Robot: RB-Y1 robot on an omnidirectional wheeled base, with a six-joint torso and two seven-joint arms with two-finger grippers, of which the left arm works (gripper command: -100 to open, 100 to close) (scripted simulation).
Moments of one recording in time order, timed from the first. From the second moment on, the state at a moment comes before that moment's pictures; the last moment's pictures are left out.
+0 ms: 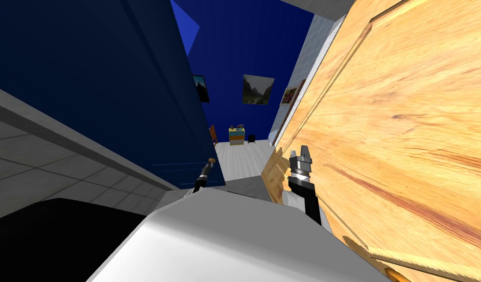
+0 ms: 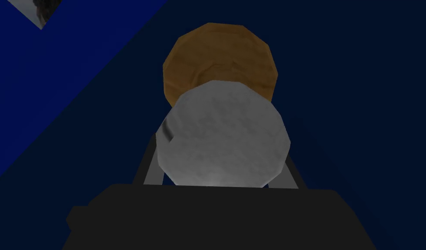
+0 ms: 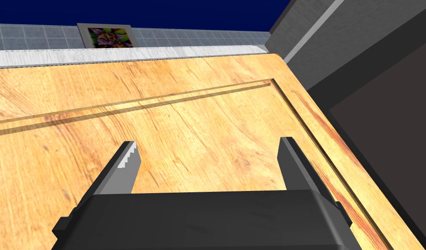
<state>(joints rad) 0.07 0.18 0.29 -0.79 -0.04 -0.85 -0.55</state>
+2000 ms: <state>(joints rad) 0.06 0.22 0.20 -0.76 0.11 -0.84 -0.10</state>
